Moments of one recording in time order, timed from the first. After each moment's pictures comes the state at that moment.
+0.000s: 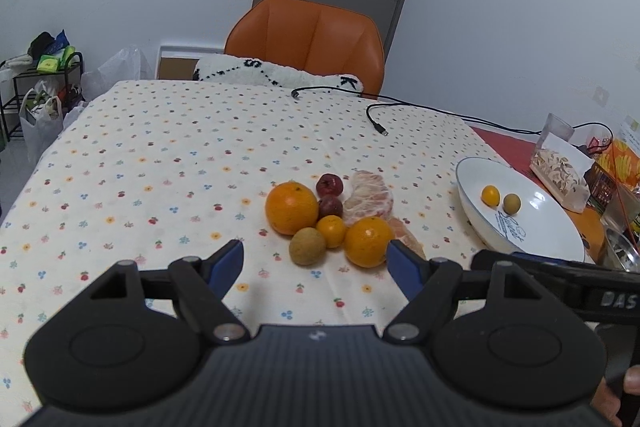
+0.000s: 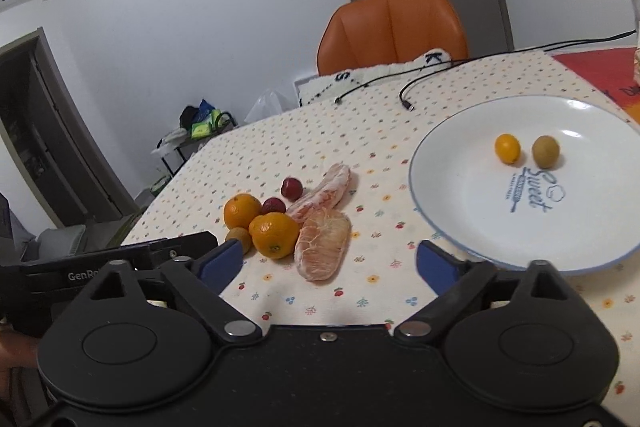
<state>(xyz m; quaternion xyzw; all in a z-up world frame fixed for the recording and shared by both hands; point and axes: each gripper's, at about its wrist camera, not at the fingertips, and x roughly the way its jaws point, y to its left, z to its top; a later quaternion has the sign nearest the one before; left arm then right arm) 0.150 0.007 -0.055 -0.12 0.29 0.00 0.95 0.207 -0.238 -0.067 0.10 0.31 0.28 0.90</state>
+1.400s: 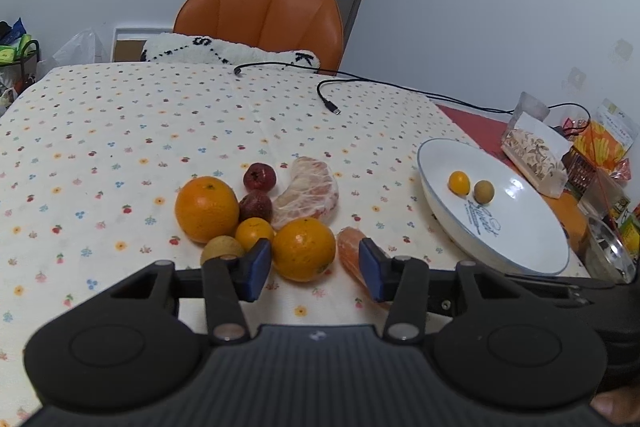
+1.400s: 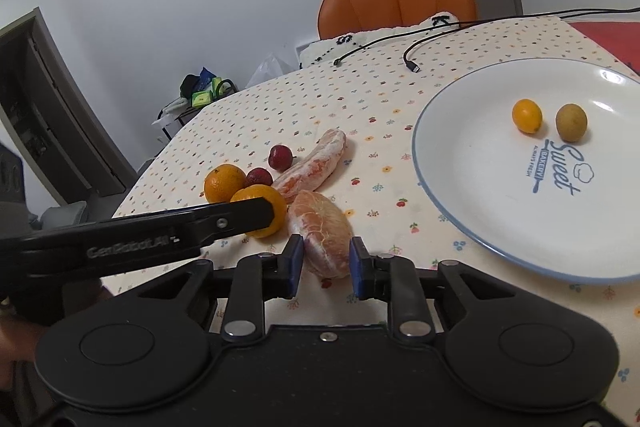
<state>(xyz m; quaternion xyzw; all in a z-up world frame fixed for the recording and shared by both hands) 0.197 -0.027 -0.072 -0.12 0.32 -0.06 0.94 0.231 -0.233 -0.086 0.09 0.35 0.30 0.88</state>
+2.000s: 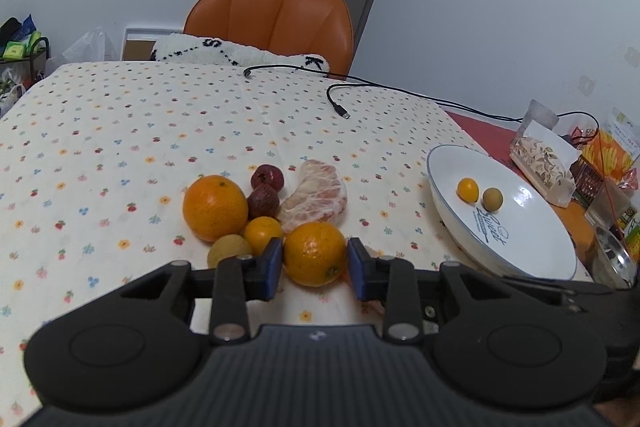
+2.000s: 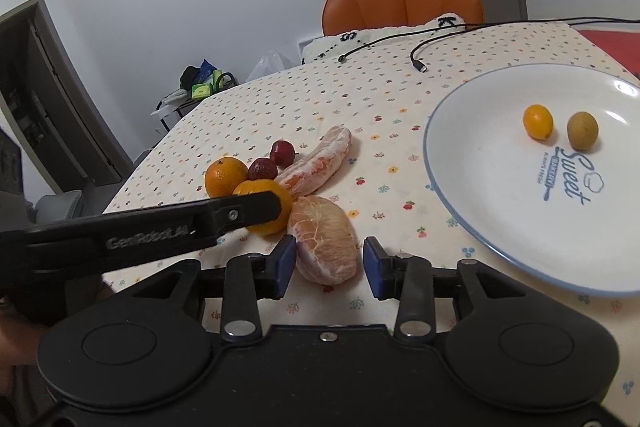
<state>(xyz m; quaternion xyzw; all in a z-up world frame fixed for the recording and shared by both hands) 0.195 -0.023 -0.073 -0.13 0.31 -0.04 0.94 0.237 -0.219 -0.087 0.07 0.35 0.30 0.88</state>
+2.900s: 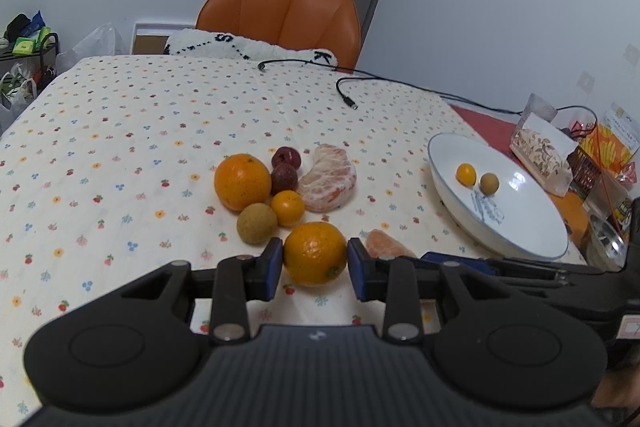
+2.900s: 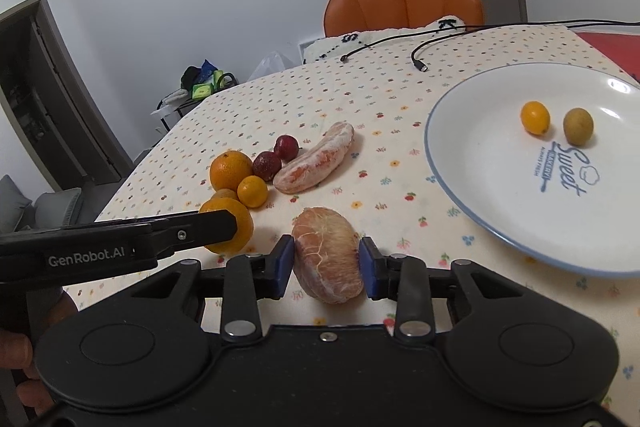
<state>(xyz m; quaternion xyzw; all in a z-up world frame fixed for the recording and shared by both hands) 0.166 -0.017 -0.067 -0.12 0.33 -0.03 0.94 0.224 -0.225 -0.085 0.06 0.35 0.30 0.89</state>
